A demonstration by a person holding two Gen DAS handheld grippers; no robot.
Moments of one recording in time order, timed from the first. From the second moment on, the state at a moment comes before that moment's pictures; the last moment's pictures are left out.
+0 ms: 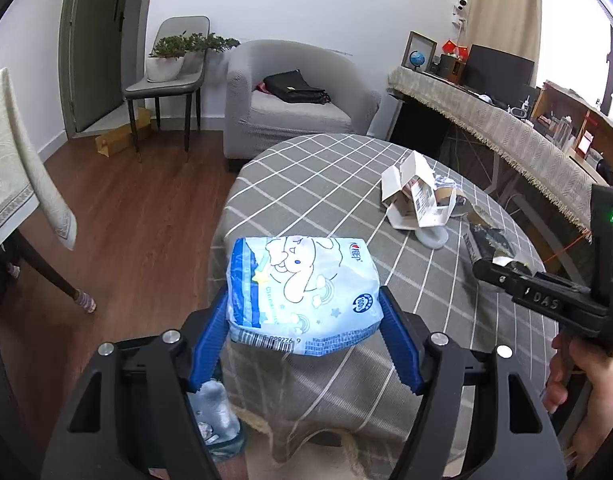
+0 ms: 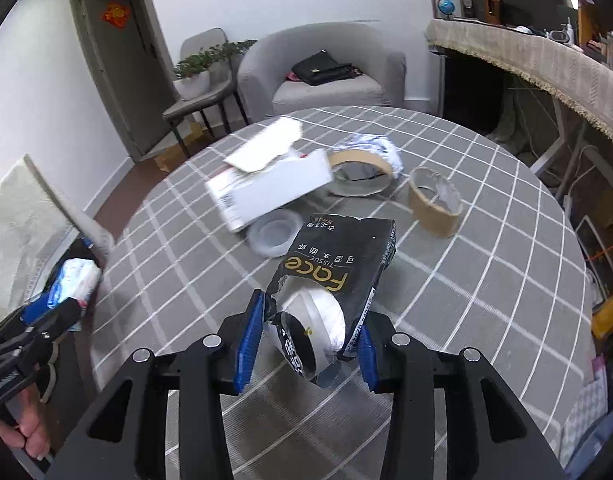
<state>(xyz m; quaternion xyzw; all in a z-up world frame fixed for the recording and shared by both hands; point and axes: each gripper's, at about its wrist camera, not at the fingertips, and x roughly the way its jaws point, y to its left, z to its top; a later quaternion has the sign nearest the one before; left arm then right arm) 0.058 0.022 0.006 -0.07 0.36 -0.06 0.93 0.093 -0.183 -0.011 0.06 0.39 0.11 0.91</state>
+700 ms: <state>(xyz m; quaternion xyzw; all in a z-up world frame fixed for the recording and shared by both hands) 0.021 0.128 -0.029 -0.07 0.39 0.03 0.92 0.068 -0.055 0.006 0.03 0.37 0.23 0.90</state>
